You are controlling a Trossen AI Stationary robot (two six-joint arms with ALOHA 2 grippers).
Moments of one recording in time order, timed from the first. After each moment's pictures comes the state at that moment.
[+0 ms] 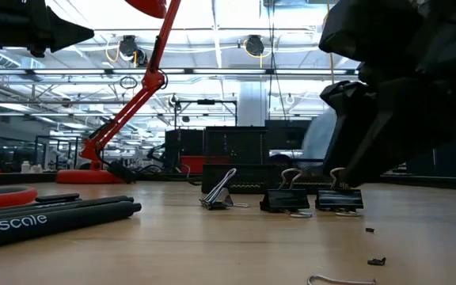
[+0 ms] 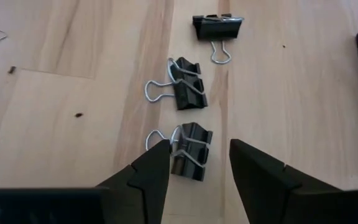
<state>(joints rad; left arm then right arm) -0.25 0.04 0.11 0.36 -0.81 0.47 0.55 1.77 0.91 -0.14 0.36 0.31</state>
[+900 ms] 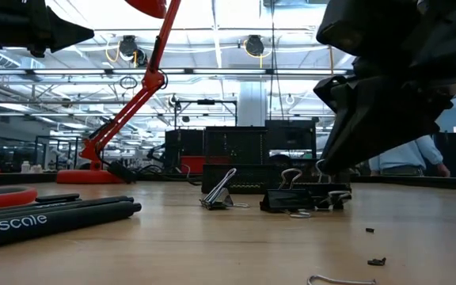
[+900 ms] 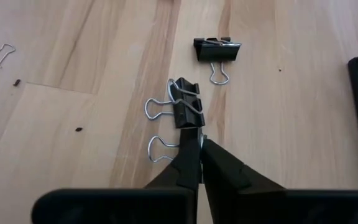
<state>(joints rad) -0.25 0.04 0.11 0.36 -0.81 0.47 0.54 1.76 0.88 -0.06 0.37 0.24</state>
